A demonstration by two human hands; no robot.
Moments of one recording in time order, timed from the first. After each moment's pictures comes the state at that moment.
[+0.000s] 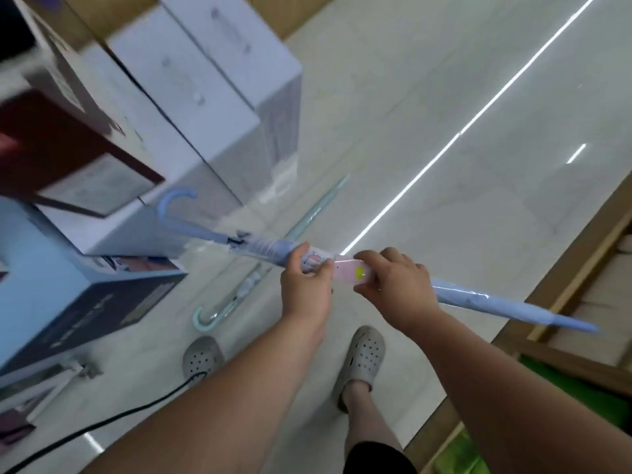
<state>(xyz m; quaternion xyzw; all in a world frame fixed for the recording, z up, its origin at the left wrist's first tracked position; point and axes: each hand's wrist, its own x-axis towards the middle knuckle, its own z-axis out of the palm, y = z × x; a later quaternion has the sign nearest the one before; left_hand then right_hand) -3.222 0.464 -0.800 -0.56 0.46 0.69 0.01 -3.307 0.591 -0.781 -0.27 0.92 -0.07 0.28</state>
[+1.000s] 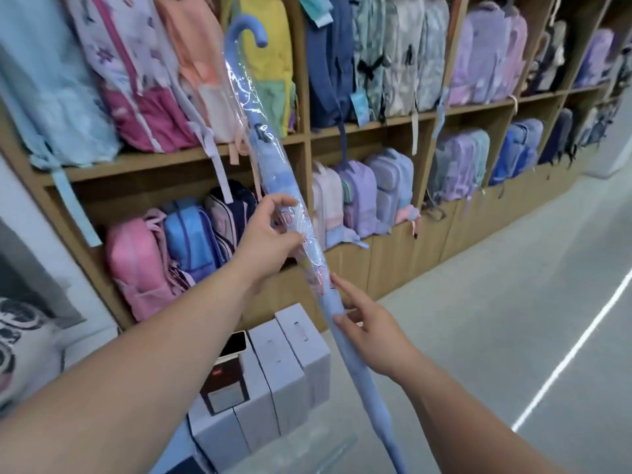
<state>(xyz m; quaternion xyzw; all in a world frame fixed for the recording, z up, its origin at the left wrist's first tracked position) -3.252 0.387 -0.162 -0.19 0.71 0.59 -0.34 -3.336 0.576 -0.254 -0.45 0.71 -0.50 0.18</state>
